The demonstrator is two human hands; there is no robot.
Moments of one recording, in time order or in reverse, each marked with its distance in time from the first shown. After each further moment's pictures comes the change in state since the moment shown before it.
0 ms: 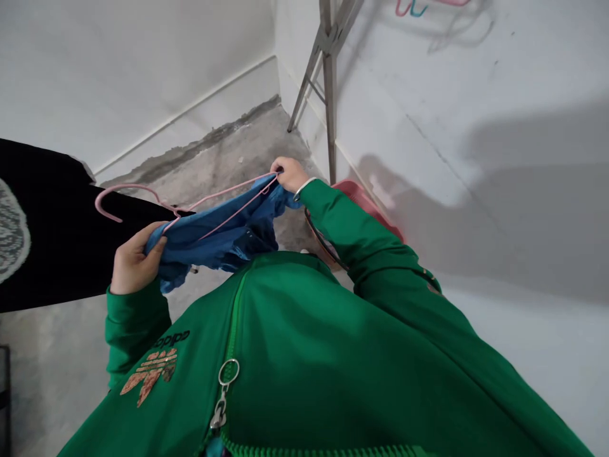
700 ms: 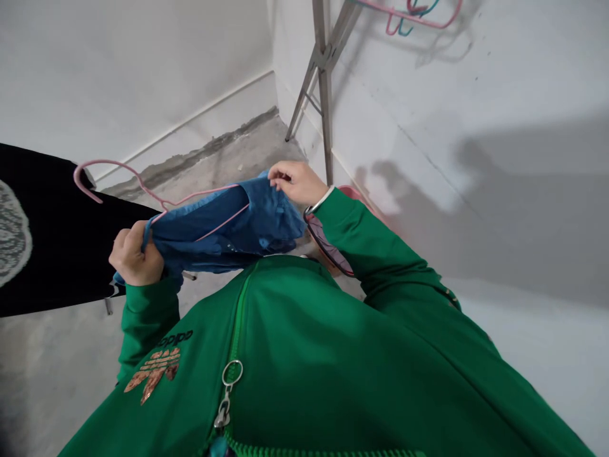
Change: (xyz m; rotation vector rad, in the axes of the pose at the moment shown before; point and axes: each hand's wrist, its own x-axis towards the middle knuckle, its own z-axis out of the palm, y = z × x) left_hand 0.004 -0.018 0.021 0.326 0.477 0.085; right_hand -0.056 -0.067 -0.050 0.015 -0.122 -0.420
